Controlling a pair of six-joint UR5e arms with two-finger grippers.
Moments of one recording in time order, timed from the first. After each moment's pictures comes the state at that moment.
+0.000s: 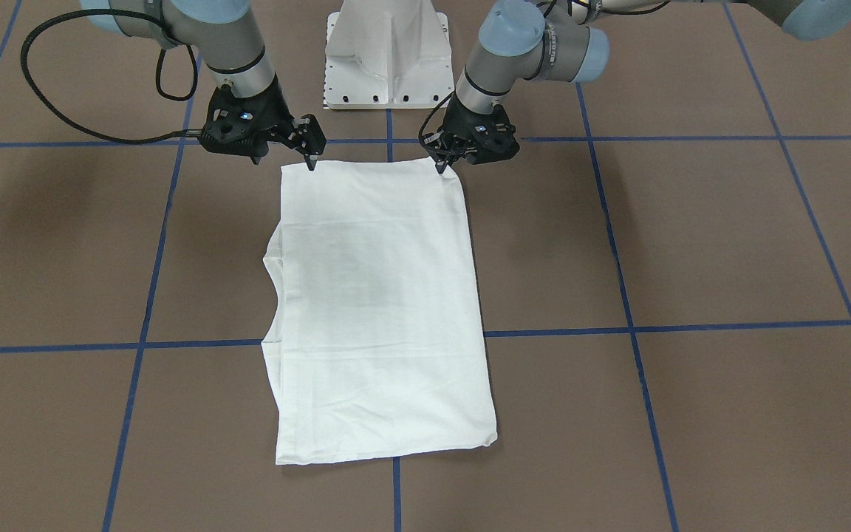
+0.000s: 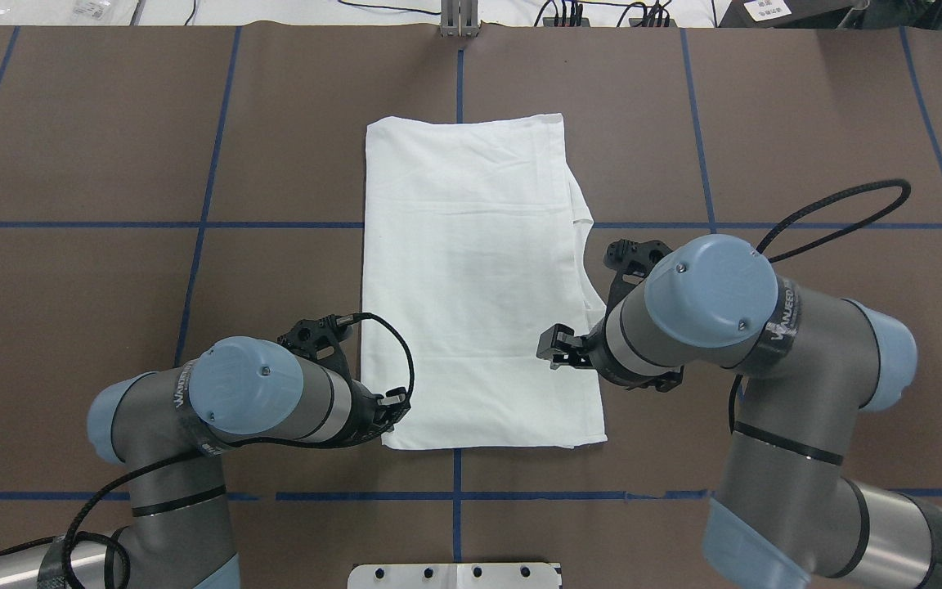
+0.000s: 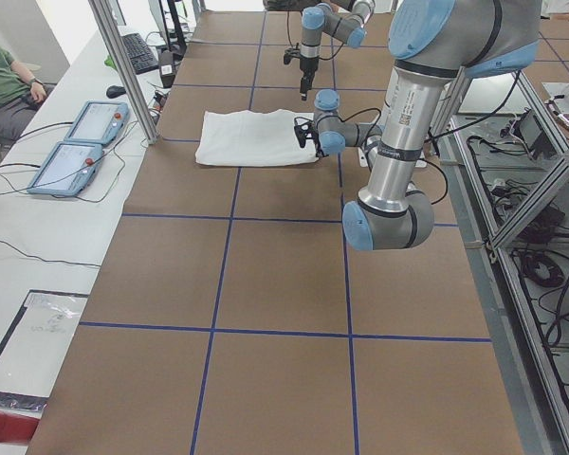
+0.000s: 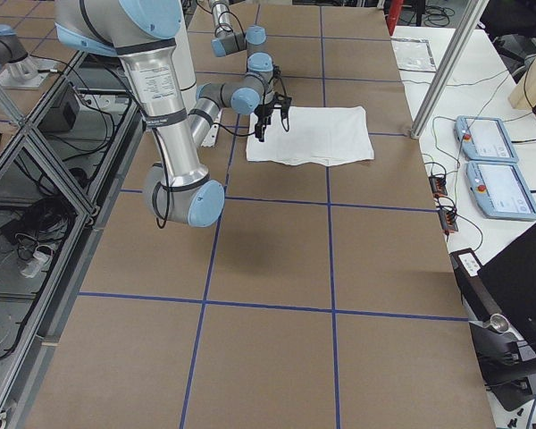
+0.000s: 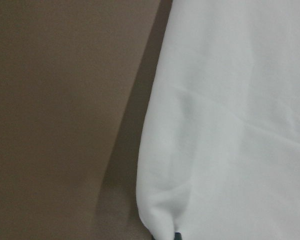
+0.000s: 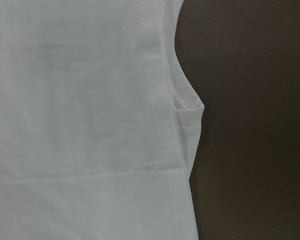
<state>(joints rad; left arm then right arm) -0.32 -2.01 -1.81 -1.93 -1.81 -1.73 0.43 -1.17 2.03 -1.61 1.85 1.61</state>
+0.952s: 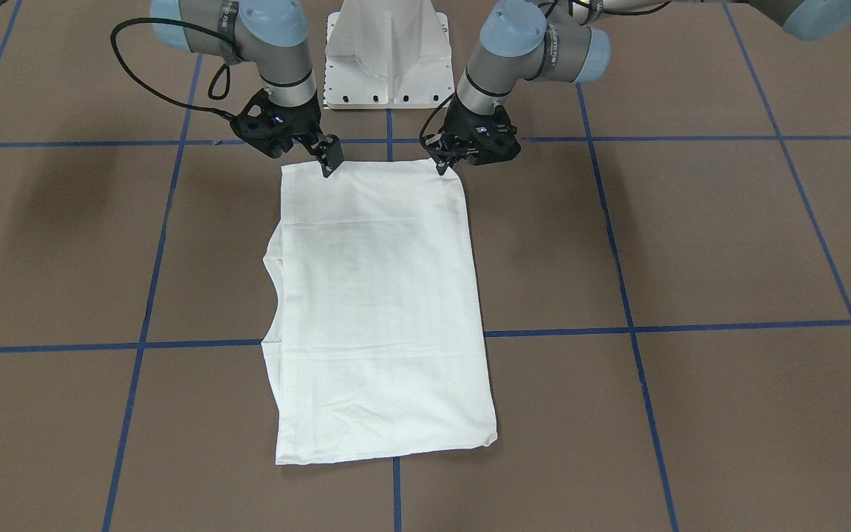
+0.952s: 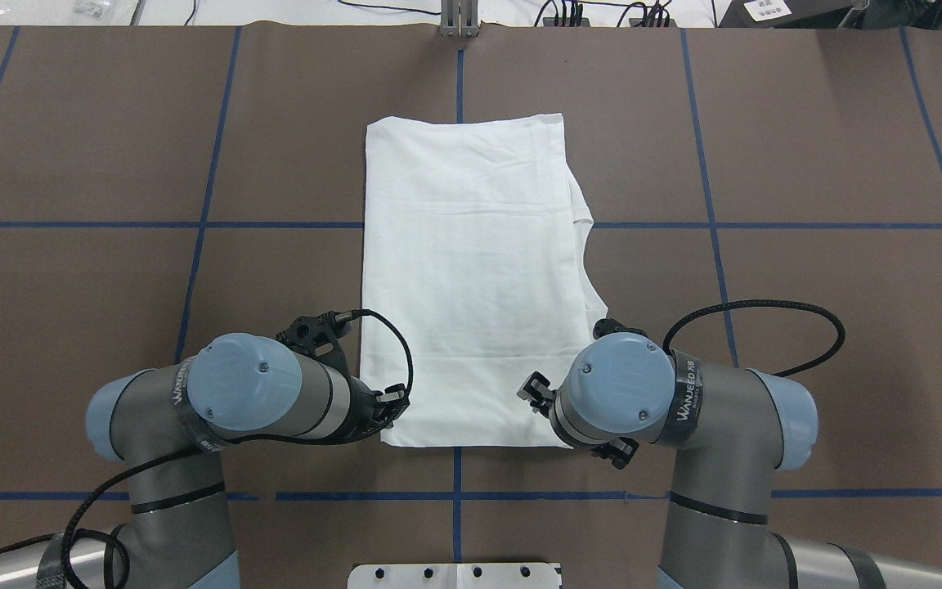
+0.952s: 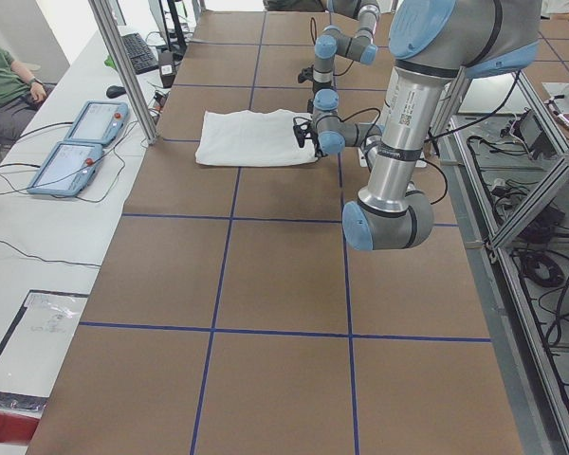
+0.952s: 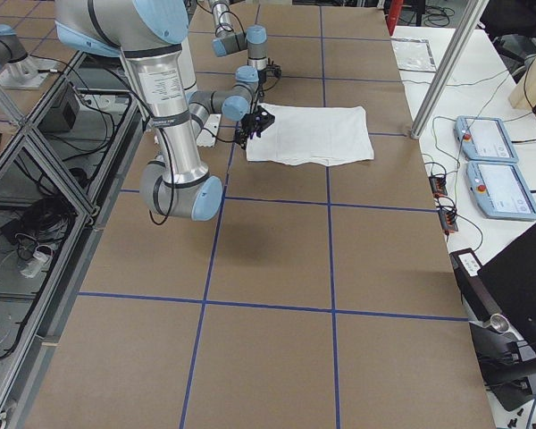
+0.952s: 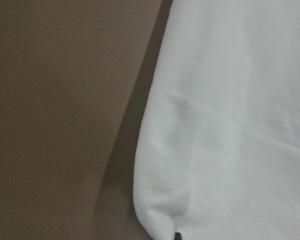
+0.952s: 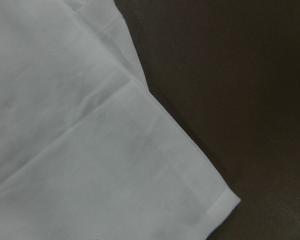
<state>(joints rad) -0.33 -2.01 -1.81 -1.93 -1.81 -1.73 0.30 -1.13 1.90 -1.61 1.76 2.00</state>
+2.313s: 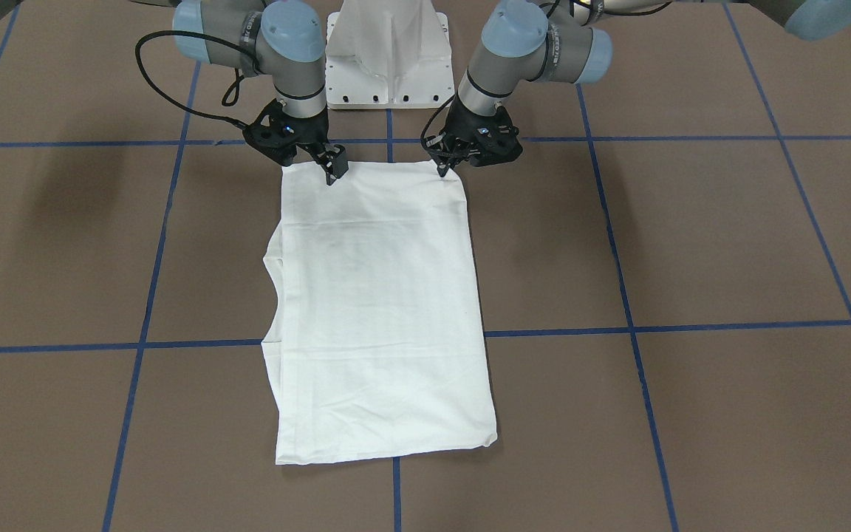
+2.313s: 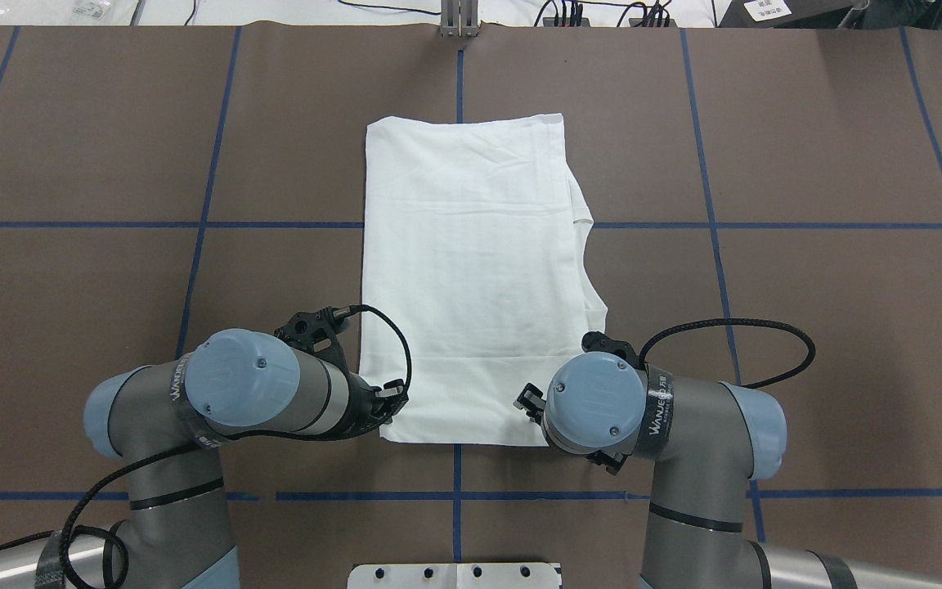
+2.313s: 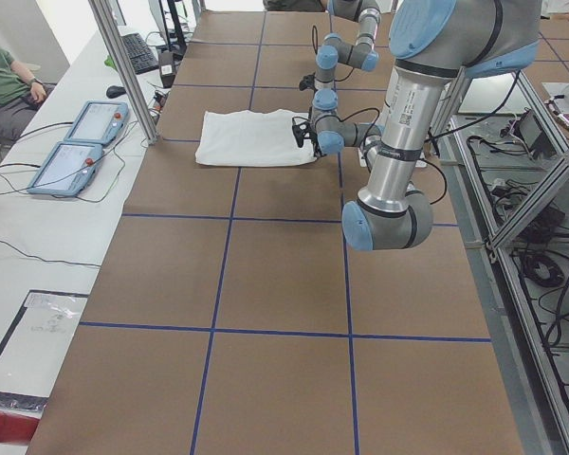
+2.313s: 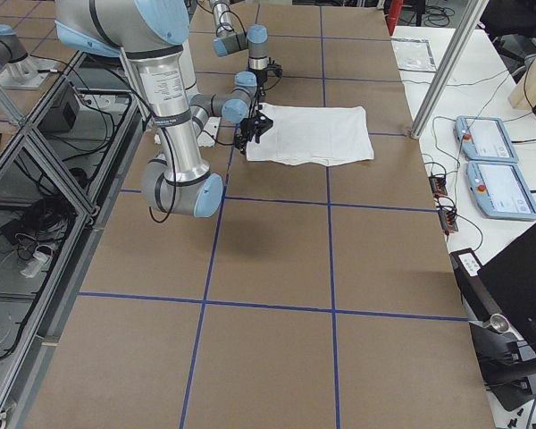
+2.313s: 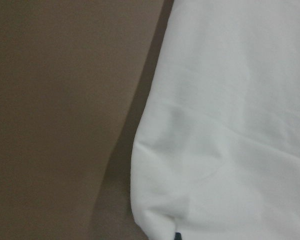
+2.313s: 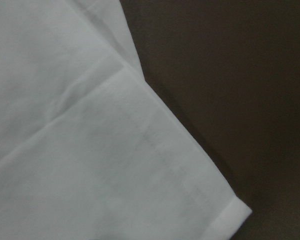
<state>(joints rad) -0.33 -2.01 -1.81 -1.93 -1.80 -1.73 0.28 -1.12 1.85 -1.62 1.73 2.00</state>
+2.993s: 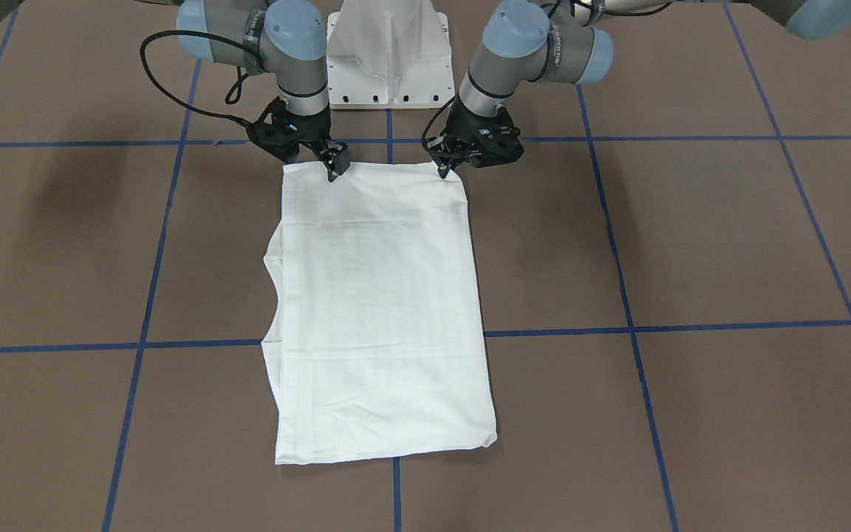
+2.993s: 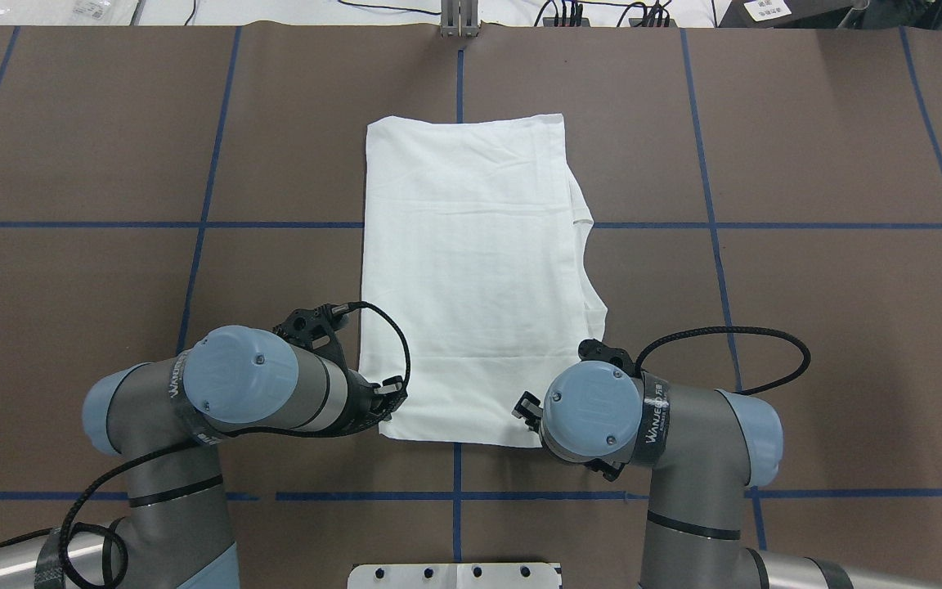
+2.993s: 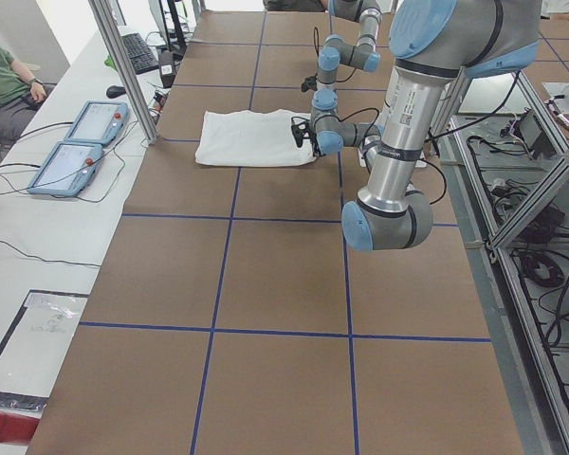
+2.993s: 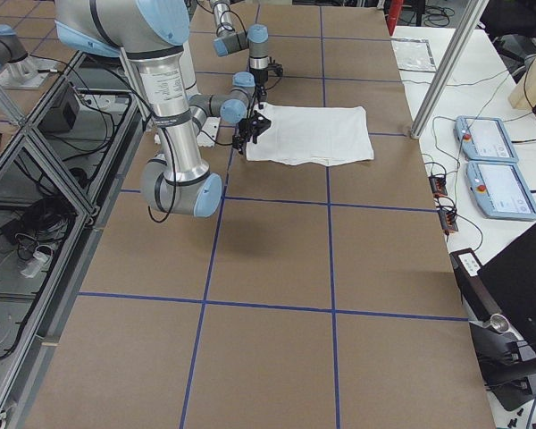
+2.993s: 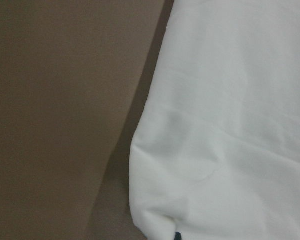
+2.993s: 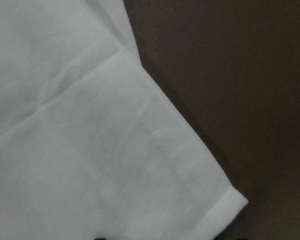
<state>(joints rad) -0.34 -2.01 -1.81 -1.93 -1.80 -1.73 0.26 -1.12 1.85 -1.62 1.73 1.99</state>
